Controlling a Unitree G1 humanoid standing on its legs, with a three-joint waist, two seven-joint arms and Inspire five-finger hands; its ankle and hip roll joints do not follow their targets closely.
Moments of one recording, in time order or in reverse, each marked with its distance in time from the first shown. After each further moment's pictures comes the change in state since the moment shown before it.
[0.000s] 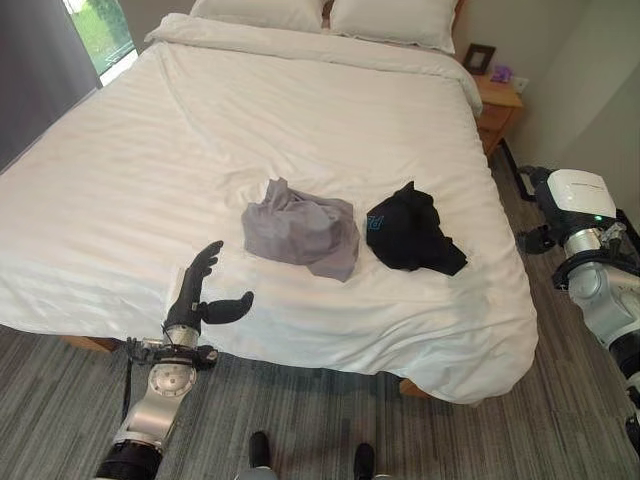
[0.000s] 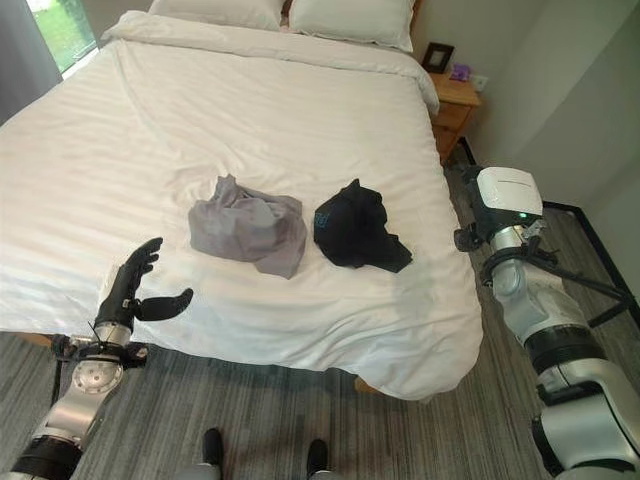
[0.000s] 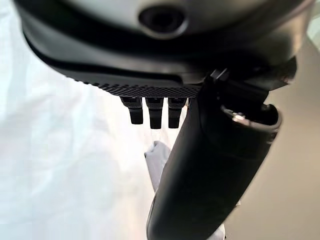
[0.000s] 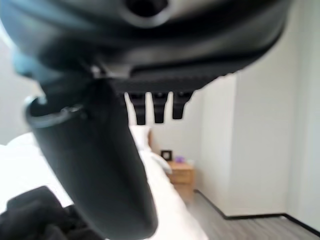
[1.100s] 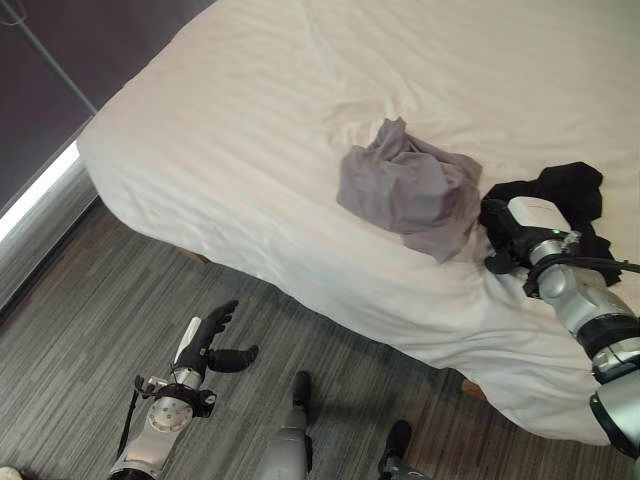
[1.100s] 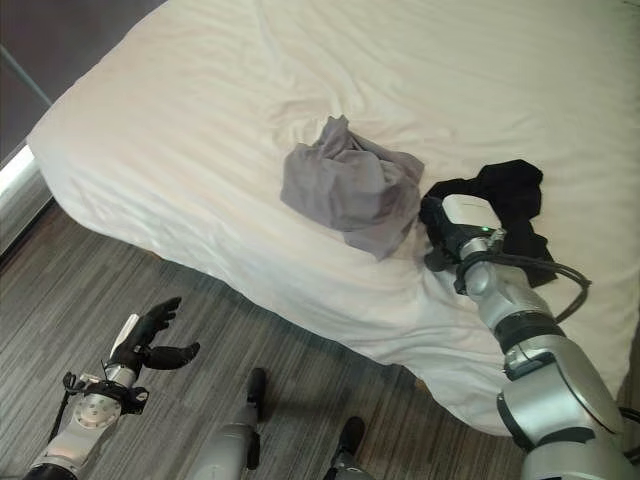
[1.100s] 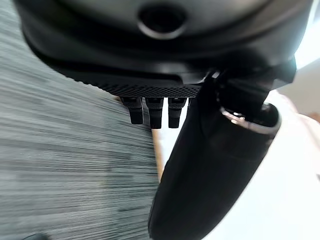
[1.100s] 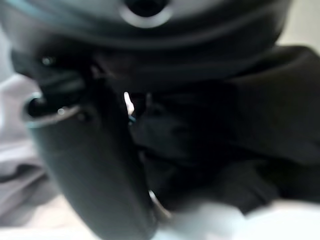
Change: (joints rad) left arm 0.086 -0.024 -0.090 0.242 -0.039 -0.004 -0.128; right arm -0.033 -0.006 0.144 0.125 0.029 -0.085 0.082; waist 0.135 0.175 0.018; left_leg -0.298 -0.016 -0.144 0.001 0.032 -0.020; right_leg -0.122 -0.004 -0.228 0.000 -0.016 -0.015
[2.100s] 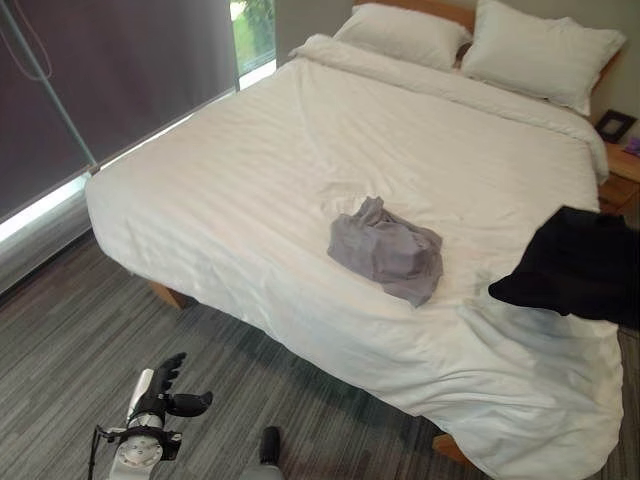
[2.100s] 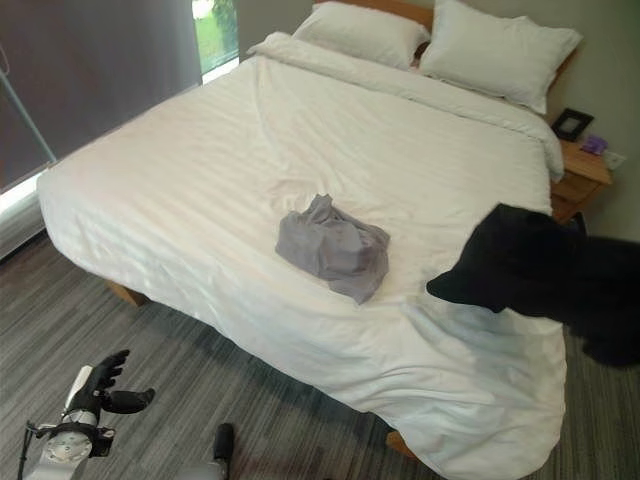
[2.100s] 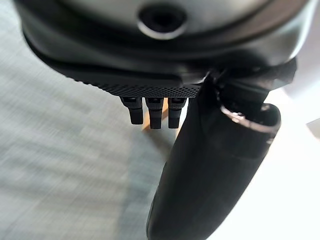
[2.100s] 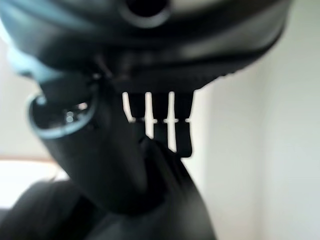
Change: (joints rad) left arm 0.045 0.061 0.275 0.092 0.132 0.117 0.070; right arm 1.079 -0.192 -1.173 -0.272 0.140 0.007 -0.015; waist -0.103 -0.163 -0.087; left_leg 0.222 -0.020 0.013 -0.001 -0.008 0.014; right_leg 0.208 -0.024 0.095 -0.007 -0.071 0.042
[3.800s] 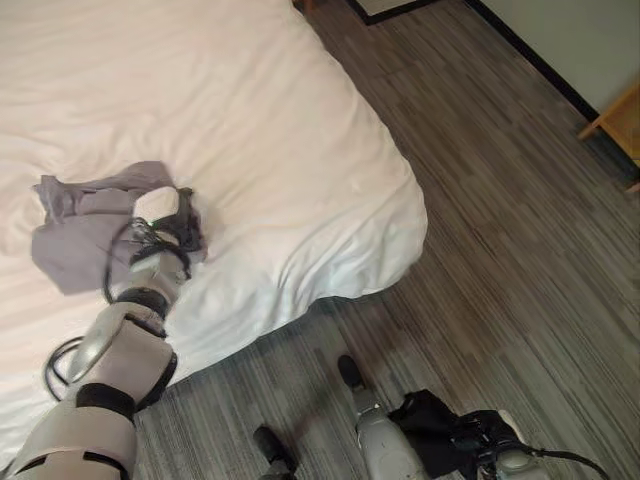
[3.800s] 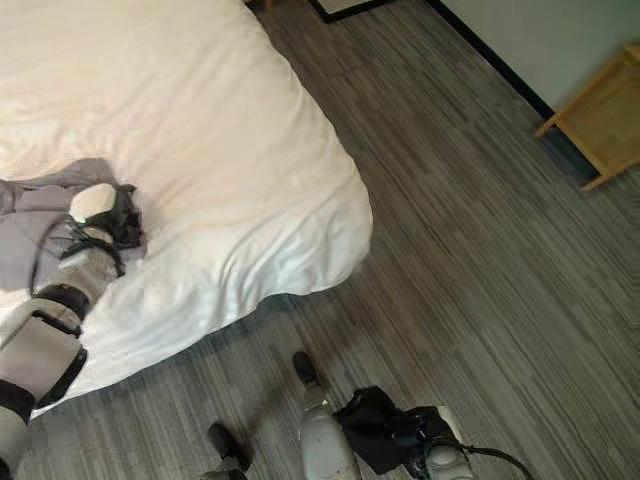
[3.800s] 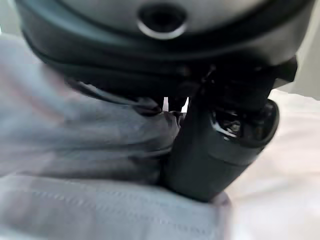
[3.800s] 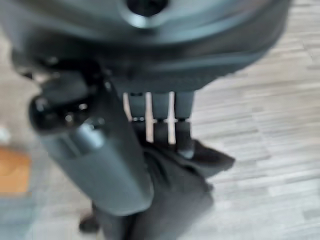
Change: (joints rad) left arm -1.133 0.017 -0.615 0.818 0.365 0.061 0.149; right arm -0.484 0.816 0.861 0.648 0.298 0.018 0.008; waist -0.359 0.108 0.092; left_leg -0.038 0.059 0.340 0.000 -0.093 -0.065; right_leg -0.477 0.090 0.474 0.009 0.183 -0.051
